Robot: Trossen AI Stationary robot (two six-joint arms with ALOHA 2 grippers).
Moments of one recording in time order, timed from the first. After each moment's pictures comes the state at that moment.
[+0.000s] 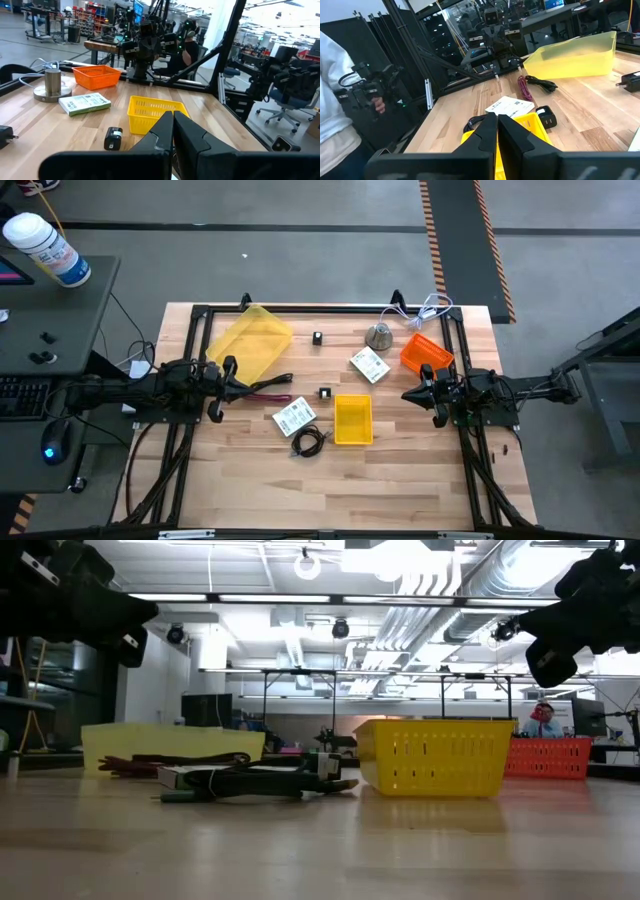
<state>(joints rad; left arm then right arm) 0.20 0.13 0.01 0.12 0.18 -0.19 0.09 0.04 0.01 0.02 0.01 0.38</state>
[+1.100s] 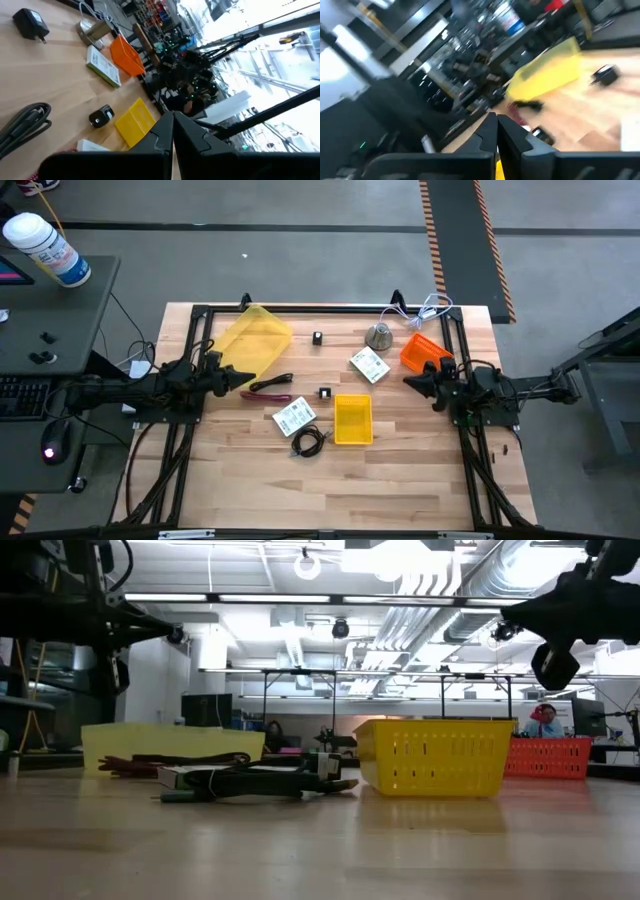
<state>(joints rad) 0.20 0.13 0.01 0.10 -0.09 -1.02 0.09 0.04 0.01 0.13 0.24 0.70</state>
